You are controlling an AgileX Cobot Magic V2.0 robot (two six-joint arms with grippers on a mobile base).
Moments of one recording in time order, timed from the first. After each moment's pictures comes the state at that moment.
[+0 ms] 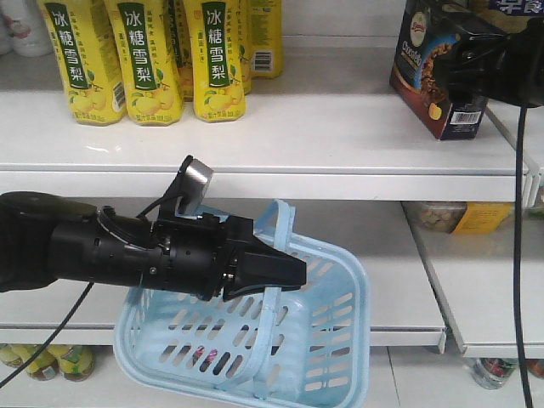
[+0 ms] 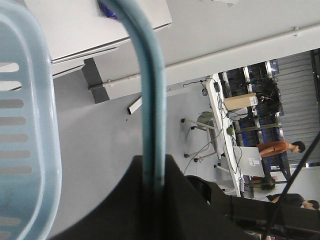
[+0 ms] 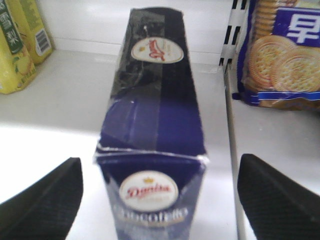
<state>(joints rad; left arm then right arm) -0.42 1.58 -0.92 -1.62 0.99 0.81 0.14 1.31 -1.24 -0.07 0.40 0.07</state>
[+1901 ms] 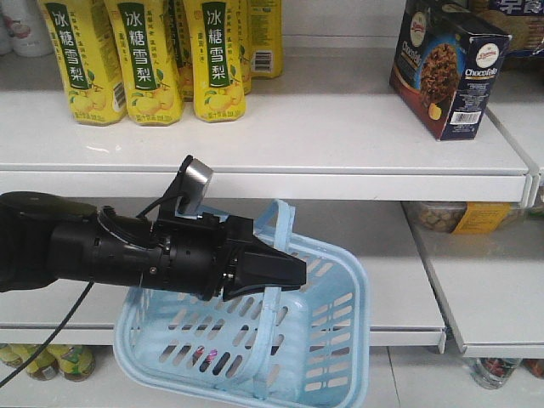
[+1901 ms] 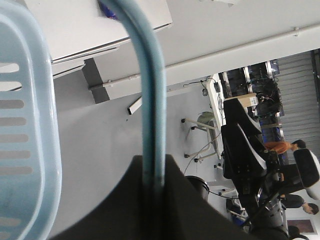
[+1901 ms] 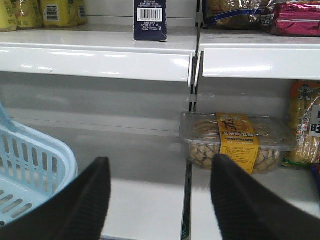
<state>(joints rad) -0.42 1.58 -0.92 -1.62 0.99 0.81 0.14 -0.01 -0.18 -0.07 0.37 0.07</state>
